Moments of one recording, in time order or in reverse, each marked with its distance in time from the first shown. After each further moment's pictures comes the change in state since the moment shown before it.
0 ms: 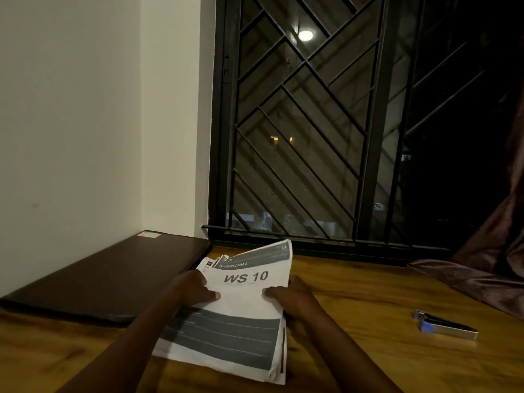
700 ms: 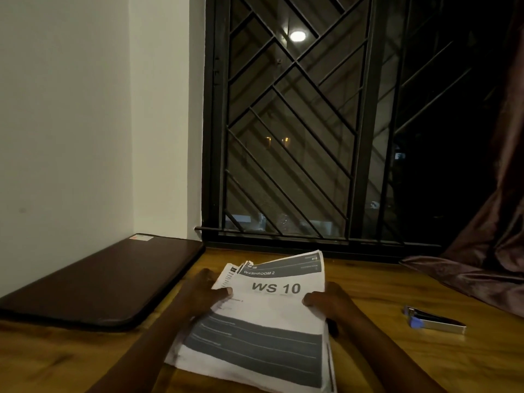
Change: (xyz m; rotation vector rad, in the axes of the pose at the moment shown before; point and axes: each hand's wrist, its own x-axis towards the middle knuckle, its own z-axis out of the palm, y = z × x) left_hand -0.019 0.028 0.028 -0.226 0.092 0.111; right_hand -0.006 0.011 -0.076 -0.218 0.151 0.040
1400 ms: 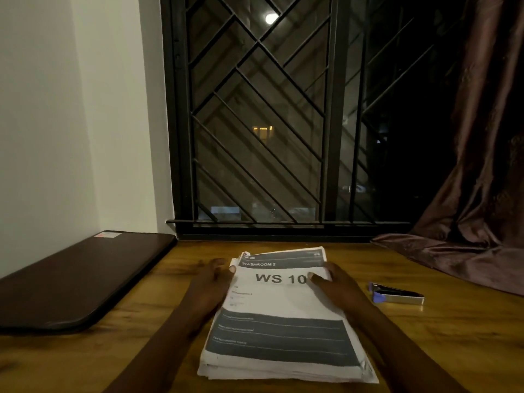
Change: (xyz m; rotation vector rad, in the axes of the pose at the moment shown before) left_hand -0.018 0.050 0.070 -0.361 0.031 0.074; right_hand 0.001 0.030 -0.073 -0.187 0.124 -0.131
